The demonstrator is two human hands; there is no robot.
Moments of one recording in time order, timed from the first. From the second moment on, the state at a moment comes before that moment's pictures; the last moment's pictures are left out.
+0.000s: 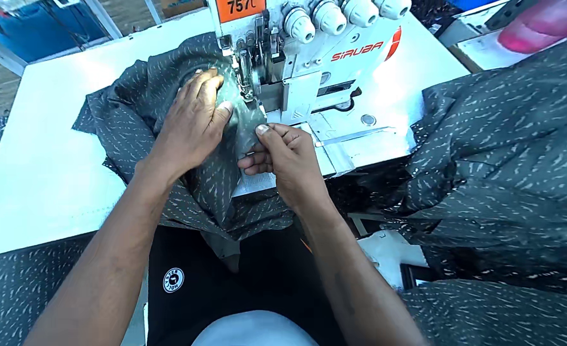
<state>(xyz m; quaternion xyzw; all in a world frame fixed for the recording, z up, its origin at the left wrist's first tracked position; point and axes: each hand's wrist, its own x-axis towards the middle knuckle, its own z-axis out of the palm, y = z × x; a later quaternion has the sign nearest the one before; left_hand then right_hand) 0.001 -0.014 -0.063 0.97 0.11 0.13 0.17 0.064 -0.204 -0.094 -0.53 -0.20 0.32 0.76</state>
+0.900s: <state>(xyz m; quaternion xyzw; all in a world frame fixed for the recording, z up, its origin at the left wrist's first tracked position) 0.001 0.019 -0.071 0.93 -0.11 0.24 0.27 0.083 -0.166 -0.108 -0.57 -0.10 0.27 0.77</state>
